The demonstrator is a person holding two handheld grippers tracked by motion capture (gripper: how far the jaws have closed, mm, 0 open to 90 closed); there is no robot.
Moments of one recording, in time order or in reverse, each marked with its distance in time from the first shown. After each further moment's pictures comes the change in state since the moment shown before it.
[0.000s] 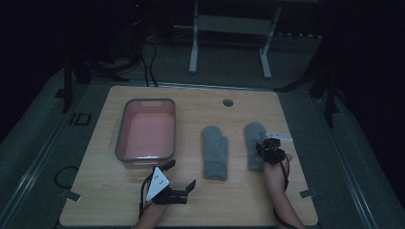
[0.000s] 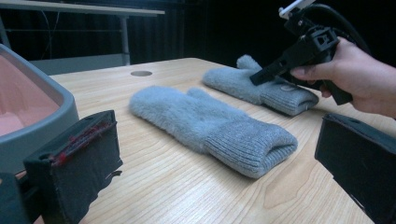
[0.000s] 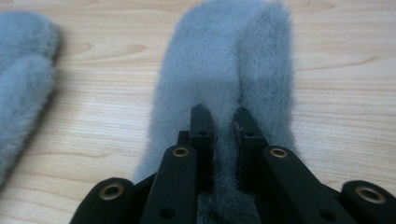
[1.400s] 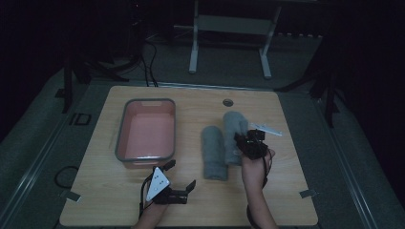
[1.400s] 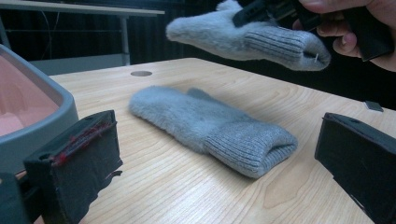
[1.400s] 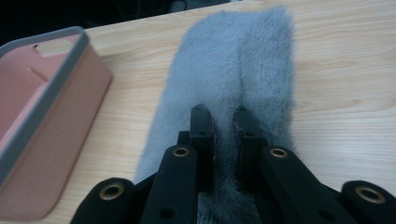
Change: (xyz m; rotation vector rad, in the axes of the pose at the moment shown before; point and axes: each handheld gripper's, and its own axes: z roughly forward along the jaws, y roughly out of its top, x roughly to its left) left arm 0.000 0.000 0.000 0.000 0.000 0.003; right arm 0.096 0.041 -0.064 -0.105 0.172 0.138
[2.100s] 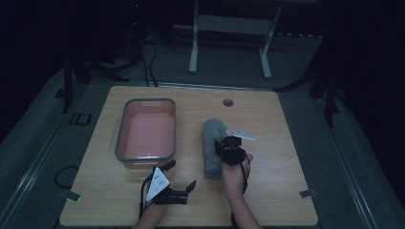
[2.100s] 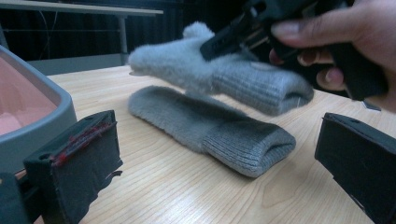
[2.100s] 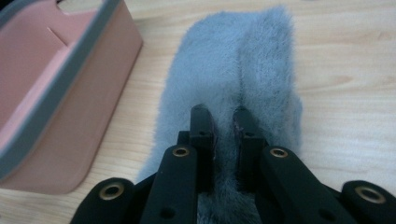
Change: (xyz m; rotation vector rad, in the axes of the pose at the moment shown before) left arm 0.000 0.000 0.000 0.002 -0.005 0.001; right arm 0.044 -0.031 0.028 0.067 0.026 -0.054
